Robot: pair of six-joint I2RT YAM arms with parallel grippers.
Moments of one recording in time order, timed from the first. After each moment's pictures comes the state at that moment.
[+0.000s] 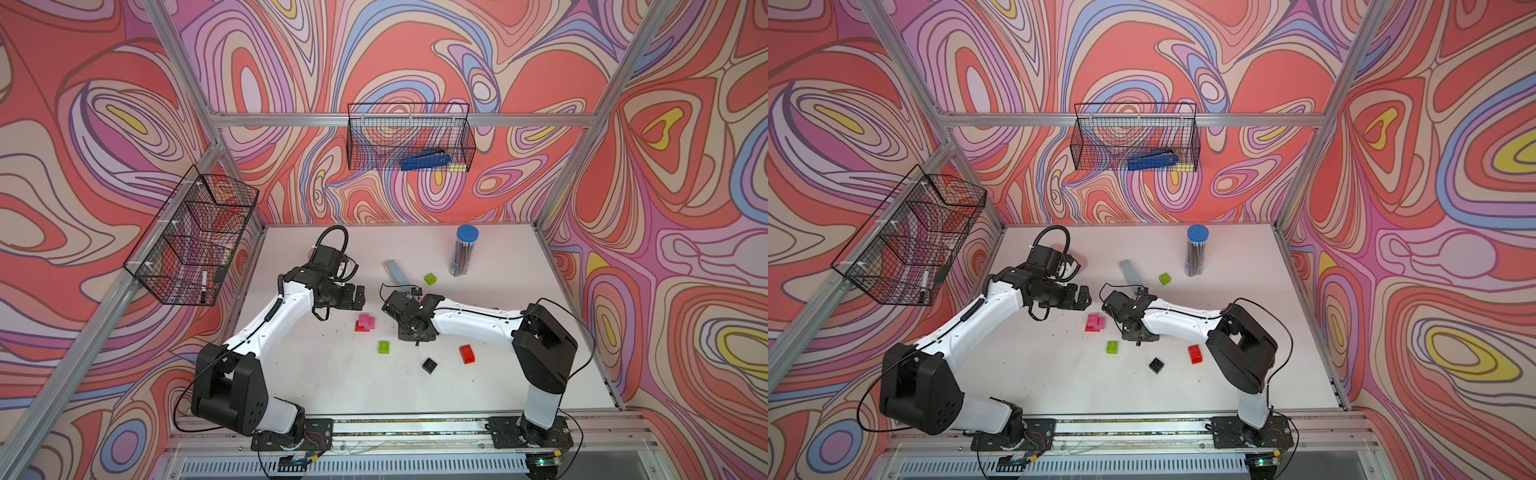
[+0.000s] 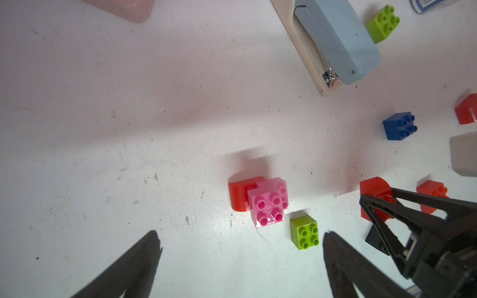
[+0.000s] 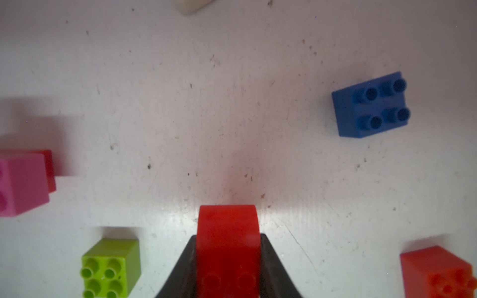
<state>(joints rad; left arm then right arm) -0.30 1.44 1.14 -0.82 0.16 -0.21 0.94 1.88 1.33 -0.81 0.27 1.01</state>
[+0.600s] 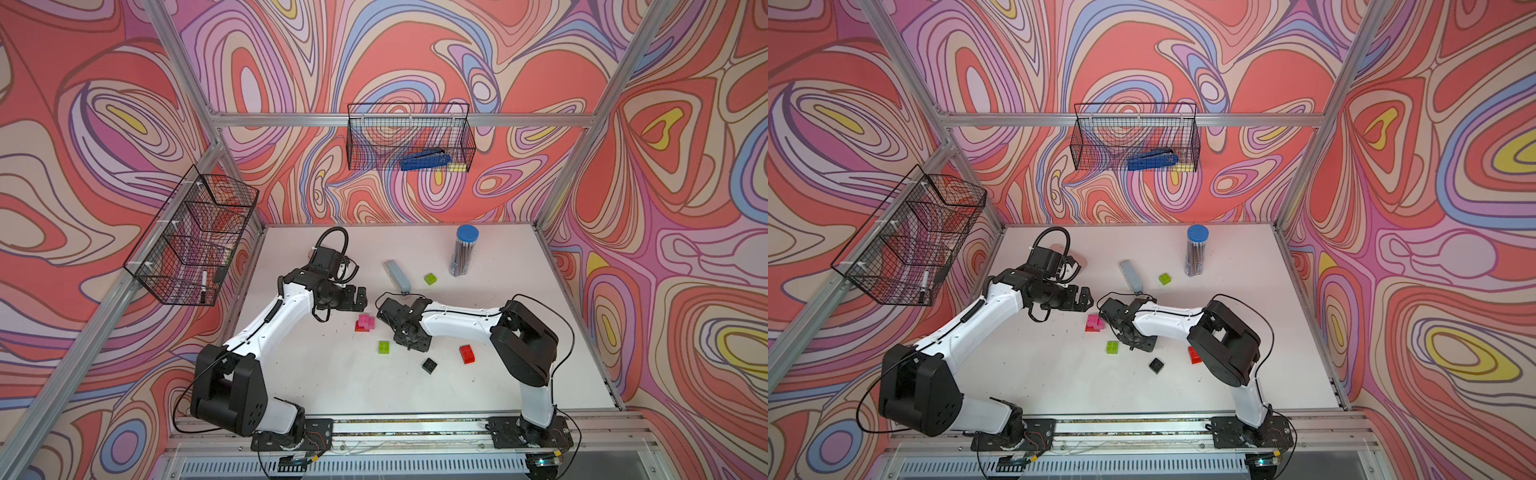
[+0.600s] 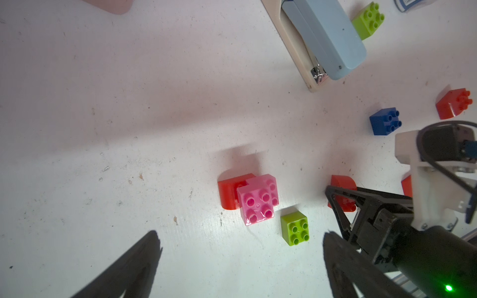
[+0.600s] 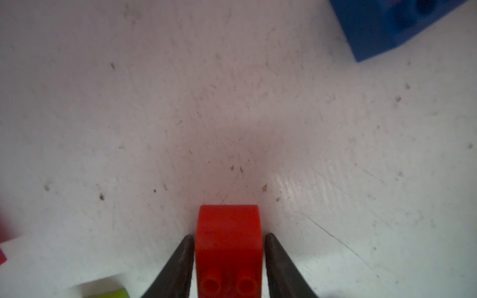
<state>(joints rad) -0.30 1.44 1.12 -0.80 0.21 -0.22 0.95 1.97 1.33 -0.80 0.22 1.28</state>
